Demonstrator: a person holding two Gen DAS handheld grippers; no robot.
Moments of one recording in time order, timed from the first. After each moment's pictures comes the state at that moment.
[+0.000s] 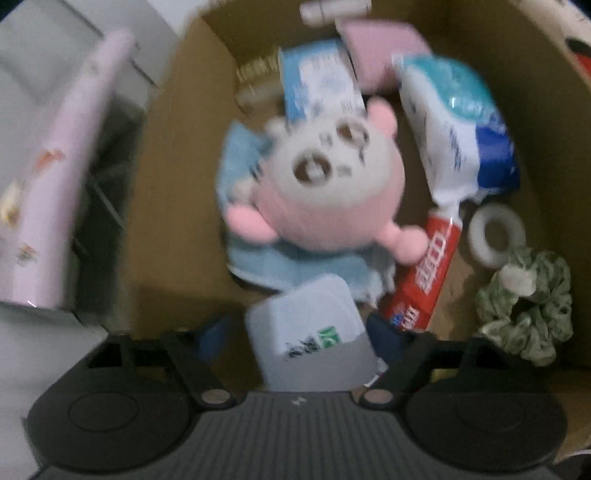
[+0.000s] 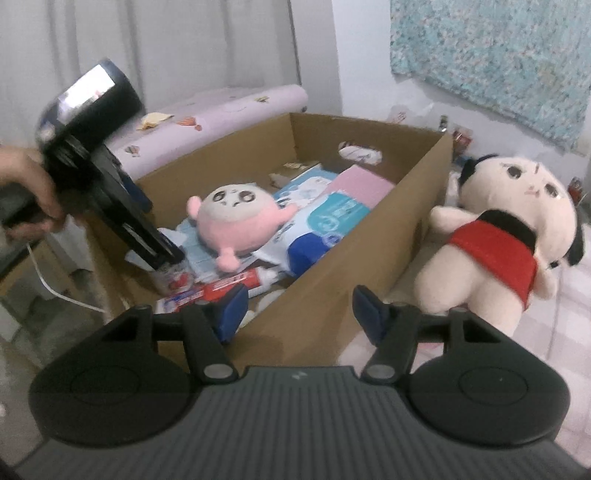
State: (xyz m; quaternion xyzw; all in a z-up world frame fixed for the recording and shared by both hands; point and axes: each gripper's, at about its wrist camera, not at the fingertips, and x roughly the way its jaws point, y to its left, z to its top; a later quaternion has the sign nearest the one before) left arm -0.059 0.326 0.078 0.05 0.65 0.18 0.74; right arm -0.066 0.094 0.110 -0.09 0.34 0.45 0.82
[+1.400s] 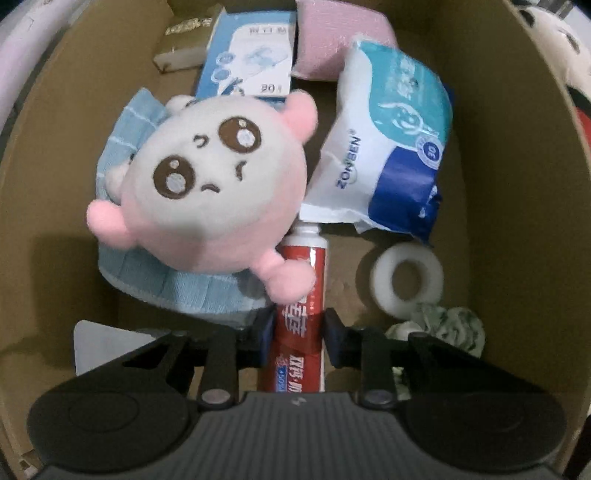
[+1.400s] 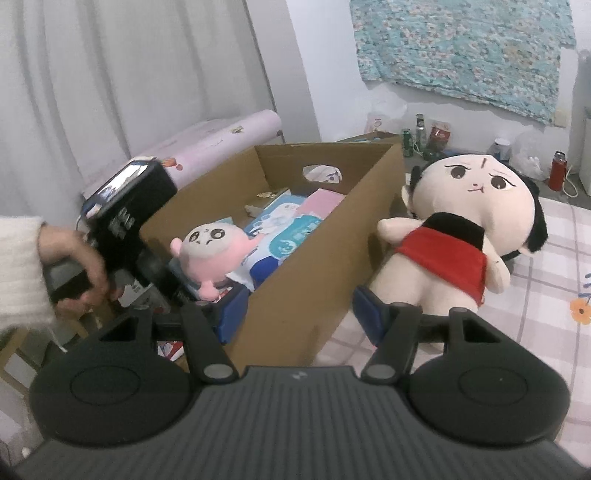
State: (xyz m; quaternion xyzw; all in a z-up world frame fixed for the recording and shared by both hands) left arm -0.031 0.321 0.077 -0.10 0.67 0.13 0.72; right arm -0.046 0.054 0.127 -0.02 0.34 0.42 0.84
